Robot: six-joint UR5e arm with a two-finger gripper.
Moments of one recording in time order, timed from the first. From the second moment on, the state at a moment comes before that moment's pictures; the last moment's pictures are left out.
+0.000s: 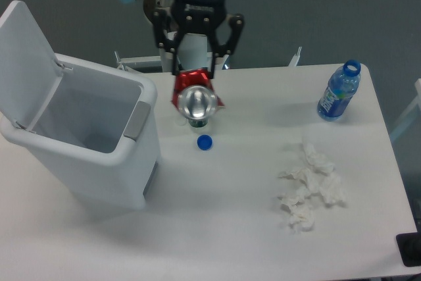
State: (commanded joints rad) arm 2.41 -1.47 -1.58 -1.21 1.23 0.39
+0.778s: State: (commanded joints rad) arm 2.25 -1.47 -1.63 -1.22 1.23 0.35
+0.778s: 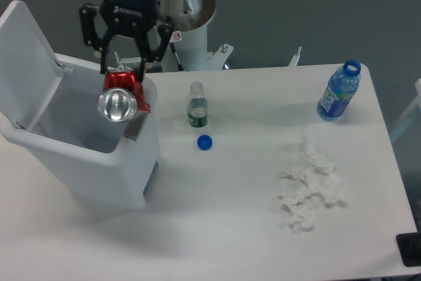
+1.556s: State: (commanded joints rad) arm 2.20 -1.48 -1.65 -1.22 1.24 0.35
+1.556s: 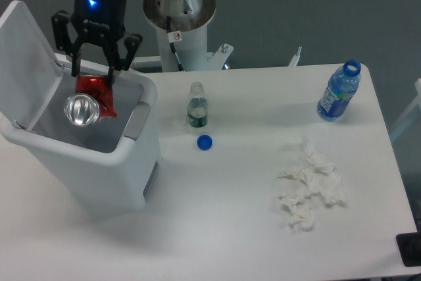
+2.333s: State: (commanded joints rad) arm 2.20 -1.48 -1.65 -1.22 1.24 0.36
